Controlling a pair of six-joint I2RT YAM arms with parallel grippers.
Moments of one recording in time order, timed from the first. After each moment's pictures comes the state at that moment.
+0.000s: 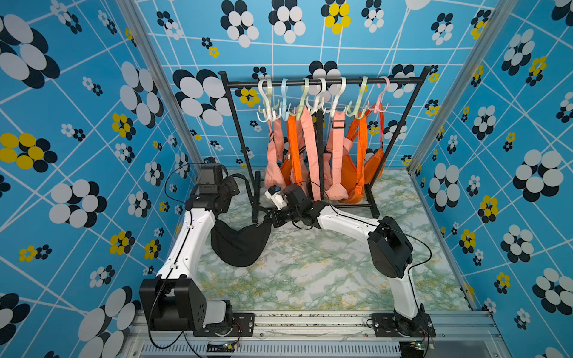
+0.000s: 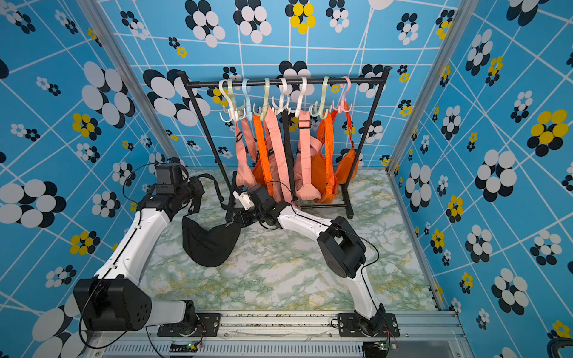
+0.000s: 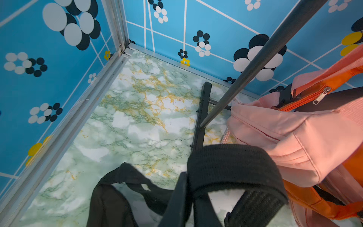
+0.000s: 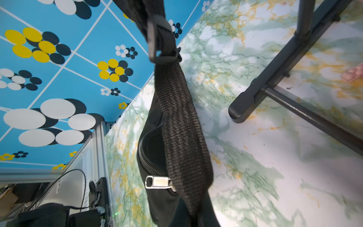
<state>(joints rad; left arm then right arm) 0.01 1.38 1.26 -0.47 -0.02 -0.37 0.84 2.11 1.66 -0.17 -0.38 0.35</state>
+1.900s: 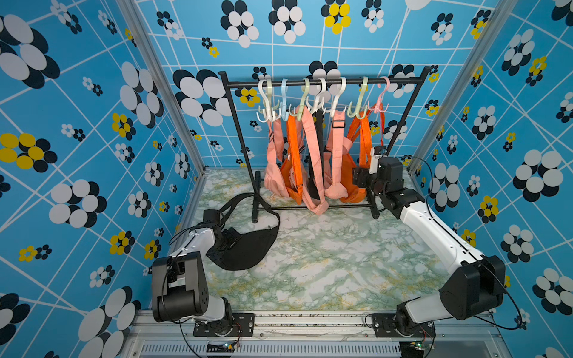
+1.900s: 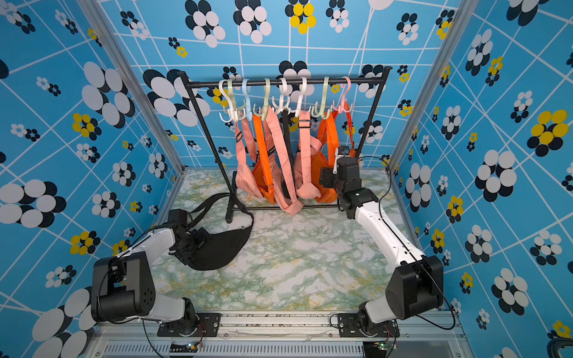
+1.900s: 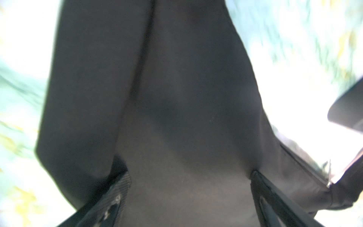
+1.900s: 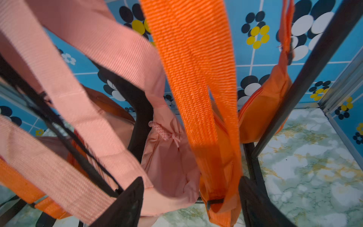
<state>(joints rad) 0.22 1.47 0.77 -0.61 0.14 -0.70 0.25 1.49 1.34 -0.24 0.15 0.22</state>
